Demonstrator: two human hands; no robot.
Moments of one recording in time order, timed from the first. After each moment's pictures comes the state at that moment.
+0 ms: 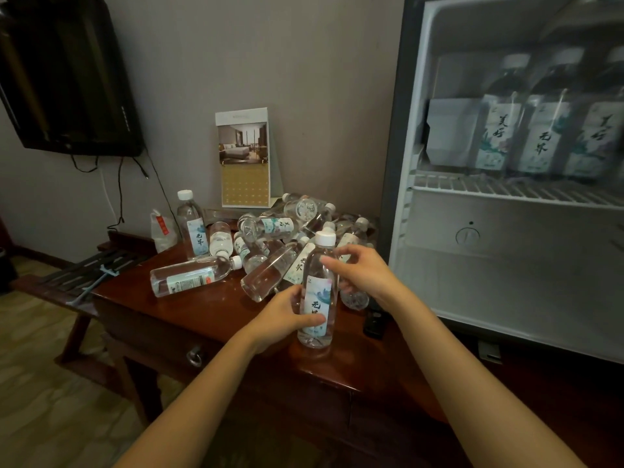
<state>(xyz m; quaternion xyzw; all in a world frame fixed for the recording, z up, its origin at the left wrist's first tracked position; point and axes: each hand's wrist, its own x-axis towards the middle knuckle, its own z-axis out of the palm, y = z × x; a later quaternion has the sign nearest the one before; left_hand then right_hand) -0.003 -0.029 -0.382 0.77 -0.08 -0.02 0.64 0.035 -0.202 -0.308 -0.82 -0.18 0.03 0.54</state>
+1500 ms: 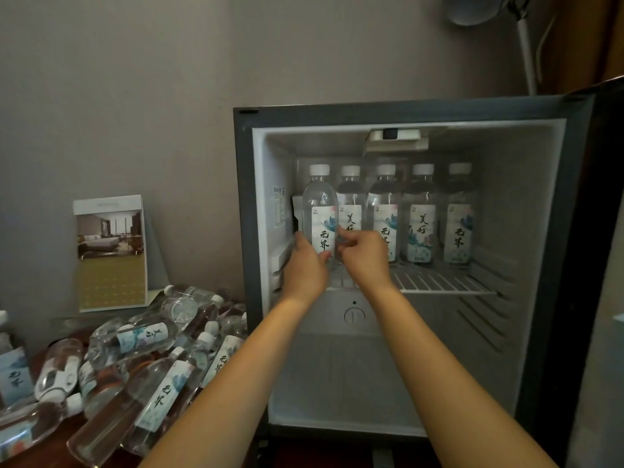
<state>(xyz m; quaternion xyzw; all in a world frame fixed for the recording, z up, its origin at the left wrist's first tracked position) 0.125 -0.260 -0.191 0.84 -0.14 0.25 0.47 0.100 -0.355 -0.172 -0.78 -0.06 -0.33 0.52</state>
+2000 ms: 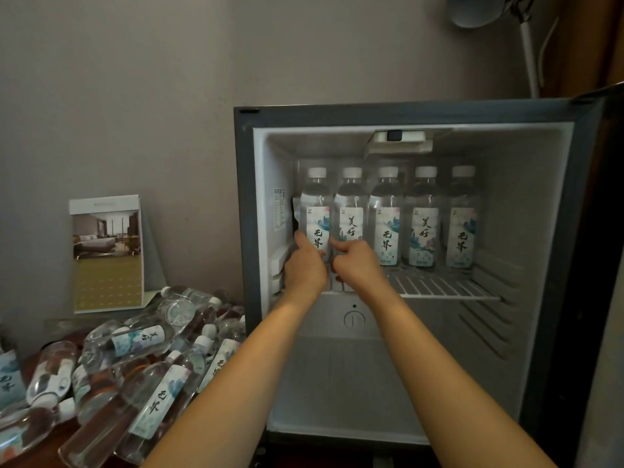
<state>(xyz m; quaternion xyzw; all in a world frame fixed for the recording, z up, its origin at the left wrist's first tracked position) 0.139 -0.268 -0.184 0.86 -0.06 0.26 0.43 0.109 -0.350 -0.172 -0.85 -0.05 -0.23 0.48</state>
